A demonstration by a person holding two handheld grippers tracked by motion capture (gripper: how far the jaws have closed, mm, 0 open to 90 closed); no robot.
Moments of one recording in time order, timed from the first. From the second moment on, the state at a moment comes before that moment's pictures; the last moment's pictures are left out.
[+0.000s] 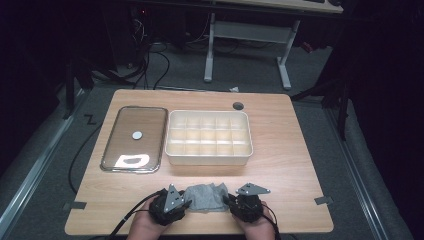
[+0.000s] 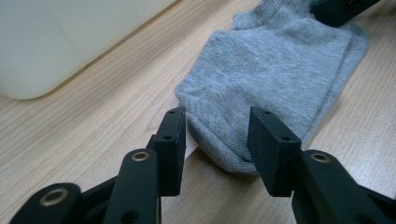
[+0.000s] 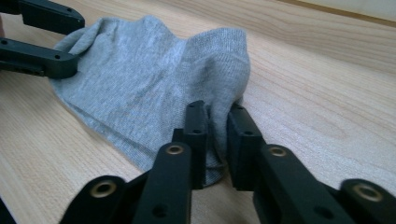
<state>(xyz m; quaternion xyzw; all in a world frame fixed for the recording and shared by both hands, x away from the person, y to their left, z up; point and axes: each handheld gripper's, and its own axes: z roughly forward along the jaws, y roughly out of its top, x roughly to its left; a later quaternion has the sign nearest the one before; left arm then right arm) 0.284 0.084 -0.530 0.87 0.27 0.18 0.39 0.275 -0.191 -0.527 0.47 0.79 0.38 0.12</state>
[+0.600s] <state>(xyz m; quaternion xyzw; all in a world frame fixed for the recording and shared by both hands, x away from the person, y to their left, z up) 0.285 0.081 -0.527 0.86 0.27 0.18 0.39 0.272 -0.191 -0.529 0.46 0.79 0.38 0.12</state>
